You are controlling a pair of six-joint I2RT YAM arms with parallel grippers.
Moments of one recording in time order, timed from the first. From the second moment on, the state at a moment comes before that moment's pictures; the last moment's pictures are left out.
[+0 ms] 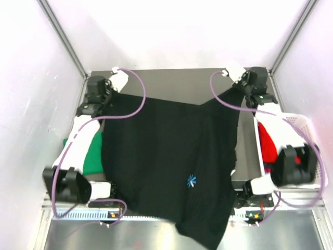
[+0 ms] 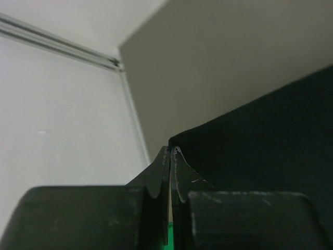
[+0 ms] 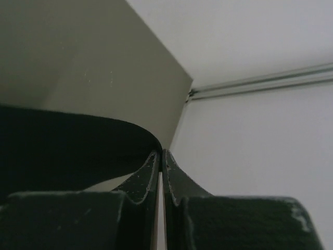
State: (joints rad) left arm -0.08 1.26 1.23 -0.38 -0.09 0.65; right arm 0.12 1.40 1.22 -0.16 0.13 -0.90
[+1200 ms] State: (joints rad) left arm -0.10 1.72 1.73 -0.24 -0.08 0.48; right arm 0.10 1.91 1.99 -0.17 0.18 -0.77
